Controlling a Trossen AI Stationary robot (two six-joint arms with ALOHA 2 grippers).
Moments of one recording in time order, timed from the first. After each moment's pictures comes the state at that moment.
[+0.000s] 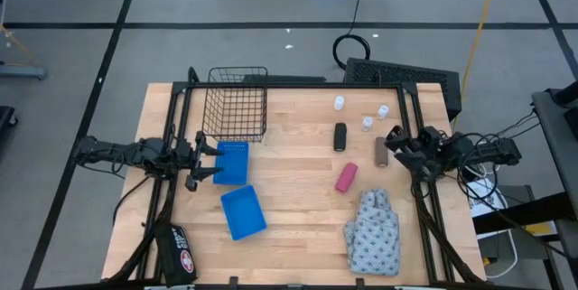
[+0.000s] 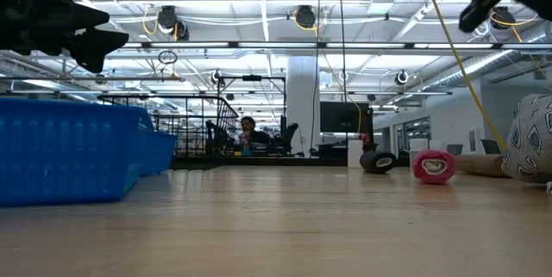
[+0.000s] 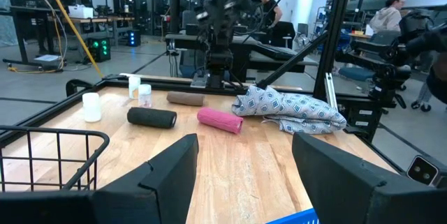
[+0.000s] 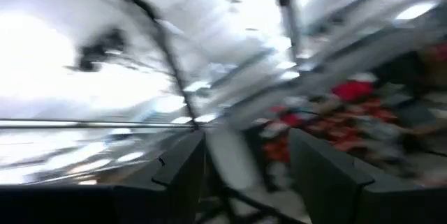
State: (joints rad) left arm -0.16 0.01 0.04 0.00 -0.10 -0.09; right arm 0.17 0.03 0.01 0.62 0.02 0.46
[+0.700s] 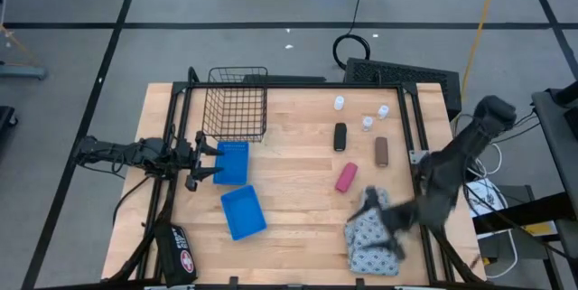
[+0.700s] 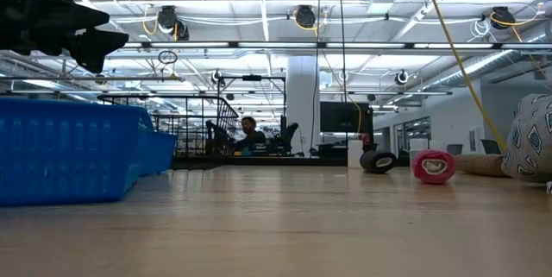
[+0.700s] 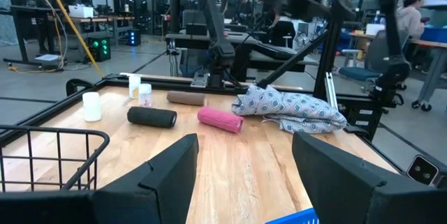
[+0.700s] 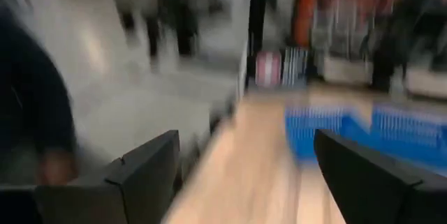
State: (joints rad) left arm -0.16 0.01 0.03 0.00 -0.10 -0.09; right arm 0.87 1.17 0.81 0.10 0.48 0.15
